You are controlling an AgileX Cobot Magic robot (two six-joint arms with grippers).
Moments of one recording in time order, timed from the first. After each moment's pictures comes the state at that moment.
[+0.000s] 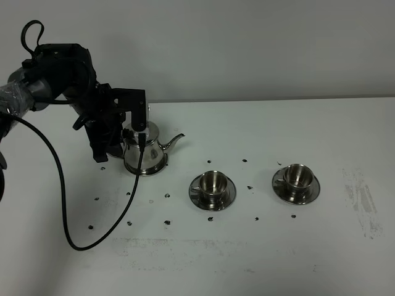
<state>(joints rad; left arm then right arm) -0.20 2.37 -2.05 -0.15 1.00 1.37 -0.23 -0.01 -0.52 -0.02 1.12 0.01</state>
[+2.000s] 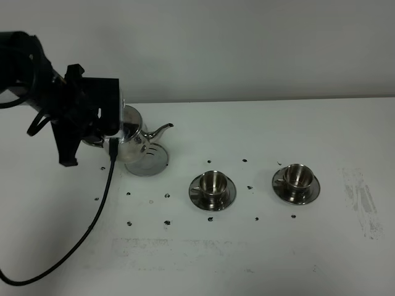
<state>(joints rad) -0.20 1.89 -1.52 -0.17 0.77 1.45 -0.23 -0.01 -0.52 -0.02 1.12 0.01</state>
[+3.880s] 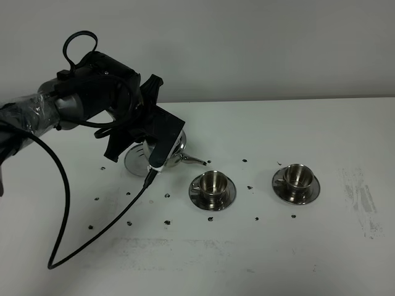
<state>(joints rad) -0.43 2.15 -1.75 0.22 0.69 1.54 -0.23 -0.01 -0.52 -0.02 1.12 0.00</state>
